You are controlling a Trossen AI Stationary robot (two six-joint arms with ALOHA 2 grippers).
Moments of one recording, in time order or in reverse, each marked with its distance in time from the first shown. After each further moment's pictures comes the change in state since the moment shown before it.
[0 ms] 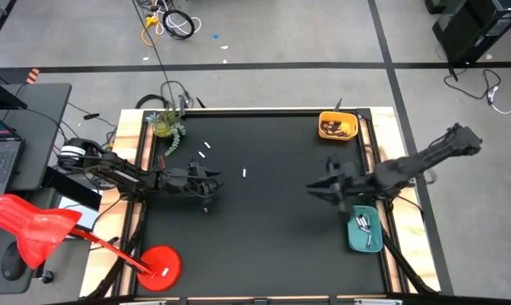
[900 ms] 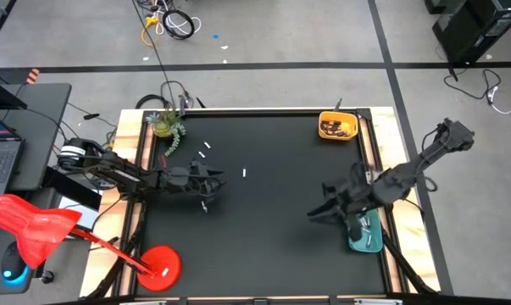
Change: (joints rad) left arm 0.000 0.000 0.039 0.004 0.000 -0.010; right arm 0.171 0.111 0.106 -0.041 -0.029 0.369
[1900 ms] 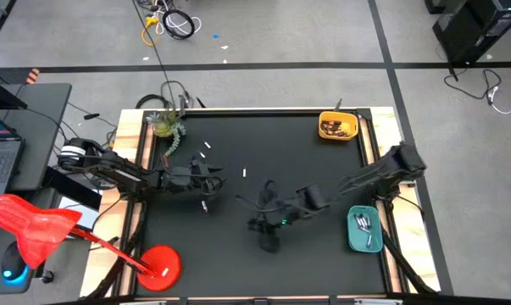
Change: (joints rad) left arm 0.000 0.000 0.022 -0.055 -0.076 0.040; right arm -0.255 0.825 0.688 -0.484 -0.246 -0.235
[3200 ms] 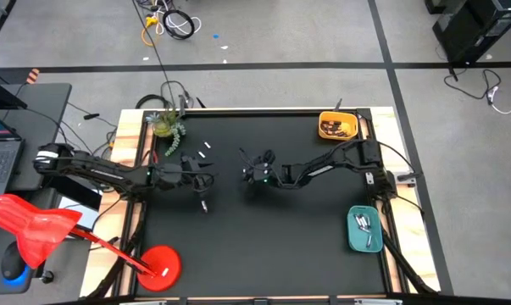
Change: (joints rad) left arm 0.000 -0.362 -0.003 -0.404 -0.062 0.019; right arm -0.374 0.324 -0.323 0.737 0.374 -0.170
